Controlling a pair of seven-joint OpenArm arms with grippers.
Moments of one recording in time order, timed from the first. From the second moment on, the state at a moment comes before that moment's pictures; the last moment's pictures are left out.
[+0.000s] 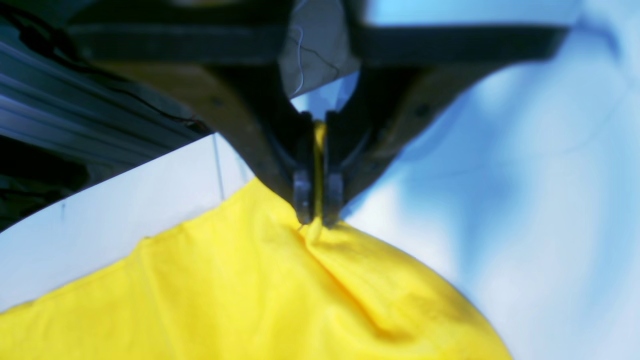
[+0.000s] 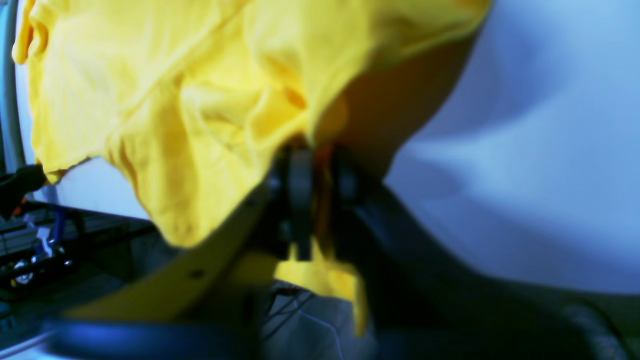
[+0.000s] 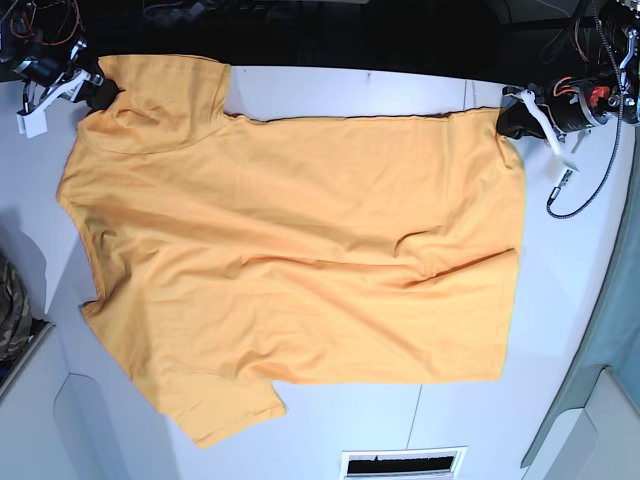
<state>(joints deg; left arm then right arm) 19.9 -29.7 -9.2 79.2 -38.0 -35.2 47.1 -23.3 18.7 26.3 73.6 52.0 32.2 -55.7</state>
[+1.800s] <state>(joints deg) 20.1 -31.6 -27.8 88.0 -55.2 -39.3 49.4 -22.3 18.6 39.0 98.8 48.7 31.9 -56.6</state>
